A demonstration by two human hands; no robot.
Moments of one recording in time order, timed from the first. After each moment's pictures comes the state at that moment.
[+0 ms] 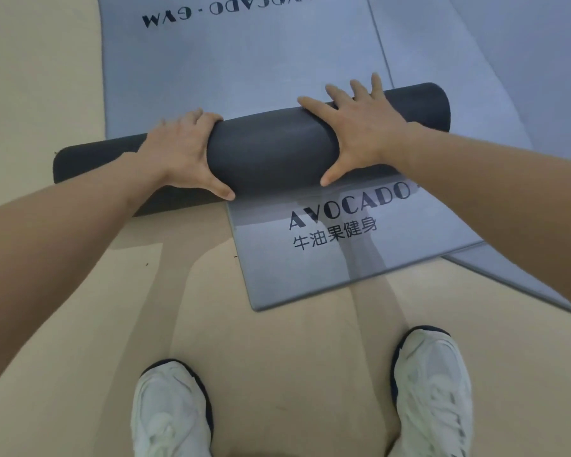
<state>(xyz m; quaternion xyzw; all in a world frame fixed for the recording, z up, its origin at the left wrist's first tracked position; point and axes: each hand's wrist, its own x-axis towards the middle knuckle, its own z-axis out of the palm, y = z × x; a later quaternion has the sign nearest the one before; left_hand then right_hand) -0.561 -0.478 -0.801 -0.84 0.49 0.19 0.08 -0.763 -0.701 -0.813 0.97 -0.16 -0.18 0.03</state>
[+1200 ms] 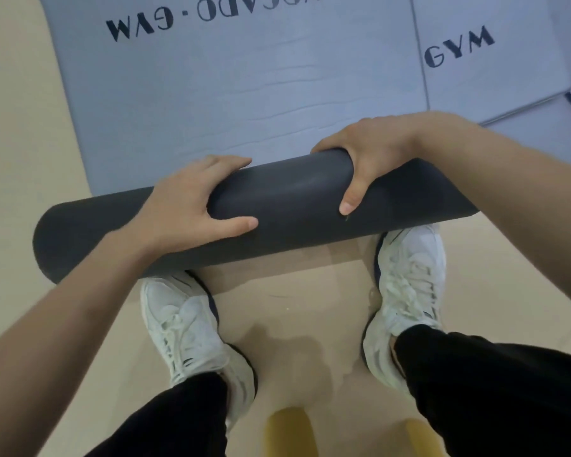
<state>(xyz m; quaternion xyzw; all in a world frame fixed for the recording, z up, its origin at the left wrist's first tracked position) -0.704 -0.337 -0.808 -0.76 0.52 0.38 -0.09 -0.886 -0.605 -0.811 0.81 -0.16 -0.43 -0.36</state>
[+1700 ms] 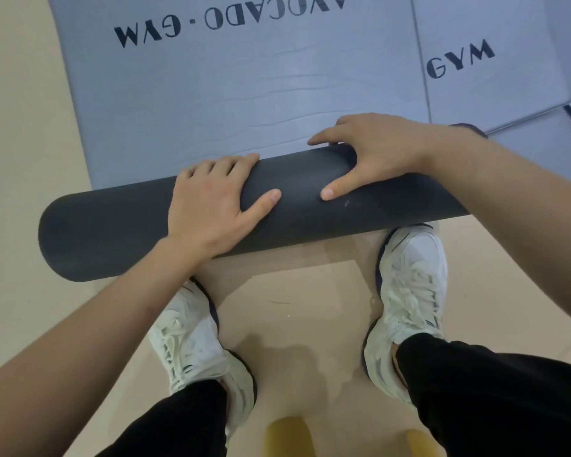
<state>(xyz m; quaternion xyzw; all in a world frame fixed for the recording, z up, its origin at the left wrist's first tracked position) -0.739 -0.356 -0.825 -0.83 0.52 0.19 0.00 -0.886 -0.598 -0.805 0.88 -0.18 -0.33 -0.29</state>
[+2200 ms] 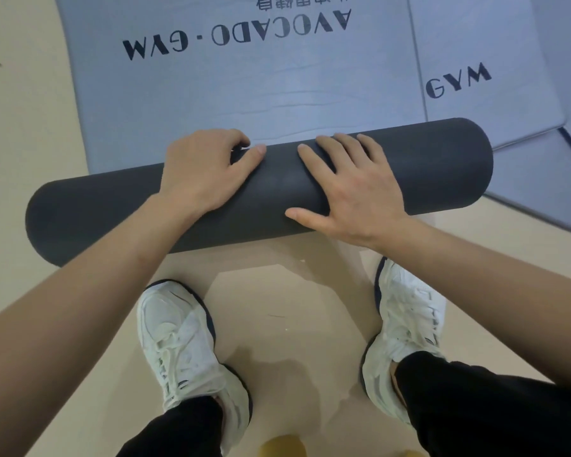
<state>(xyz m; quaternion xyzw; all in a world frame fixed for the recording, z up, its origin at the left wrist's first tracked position) -0.691 -0.402 -0.826 -0.86 0.46 0.22 -0.07 -0.907 -0.523 -0.839 0.98 -0.19 0.01 -0.04</state>
